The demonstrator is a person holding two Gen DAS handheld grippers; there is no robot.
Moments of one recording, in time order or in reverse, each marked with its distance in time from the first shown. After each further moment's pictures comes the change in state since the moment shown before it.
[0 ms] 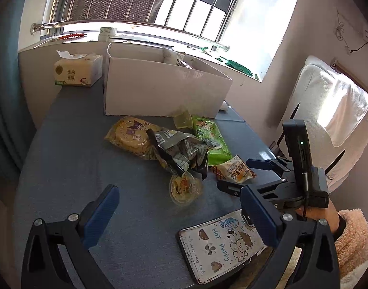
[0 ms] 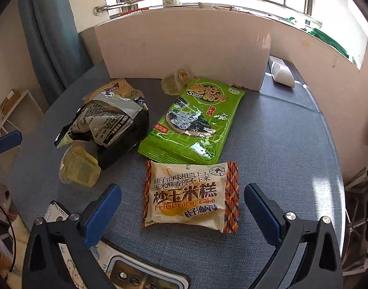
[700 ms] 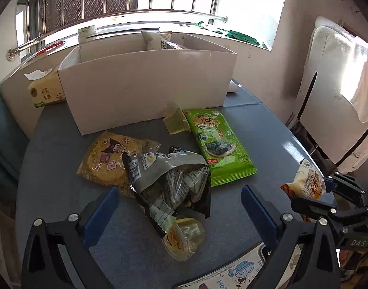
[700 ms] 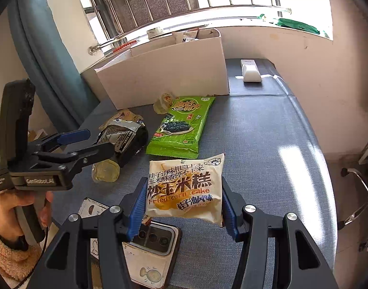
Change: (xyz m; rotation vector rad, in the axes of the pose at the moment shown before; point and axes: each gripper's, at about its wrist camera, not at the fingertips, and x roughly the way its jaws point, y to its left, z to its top) left arm 0.093 -0.039 0.048 0.139 0.147 0.146; right arm -0.072 -0.038 -0.036 0.200 -0.139 0.111
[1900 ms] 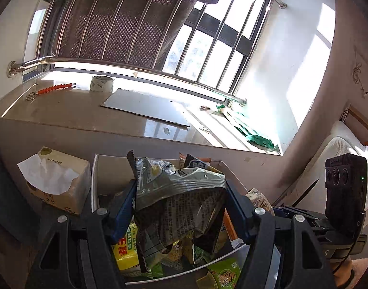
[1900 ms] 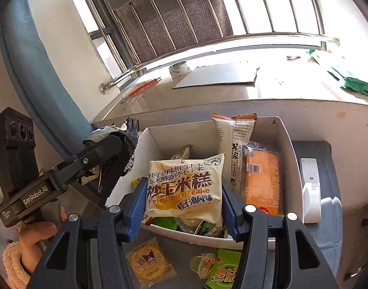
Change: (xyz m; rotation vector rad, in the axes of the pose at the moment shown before) left arm -0.015 0.131 0.214 -0.209 -0.317 -0.137; right arm 0.094 0.042 0.266 -0.017 -0.053 0.146
